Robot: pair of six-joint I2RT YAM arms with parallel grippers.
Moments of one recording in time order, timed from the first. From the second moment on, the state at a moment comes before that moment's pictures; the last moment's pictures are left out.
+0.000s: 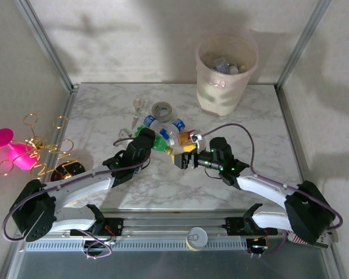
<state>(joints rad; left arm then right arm) -0.76 1.20 0.67 0.06 -0.60 -1.51 0.74 1.24 0.55 0.35 -0.41 0.43</state>
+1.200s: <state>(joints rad) -0.72 0.95 0.53 0.08 -0.66 -1.47 0.83 1.50 0.72 0.39 -0.46 0.37</state>
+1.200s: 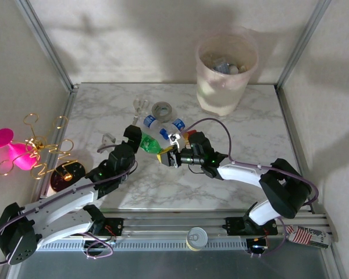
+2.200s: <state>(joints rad) -0.60 1.11 0.43 0.17 -0.37 -1.32 0.26 1.31 1.24 0.08 -0.12 0.15</state>
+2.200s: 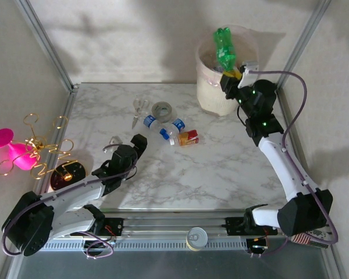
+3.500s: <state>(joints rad) -0.60 1.24 0.58 0.14 -0.22 -1.25 0.12 1.33 1.27 0.01 -0.14 0.28</state>
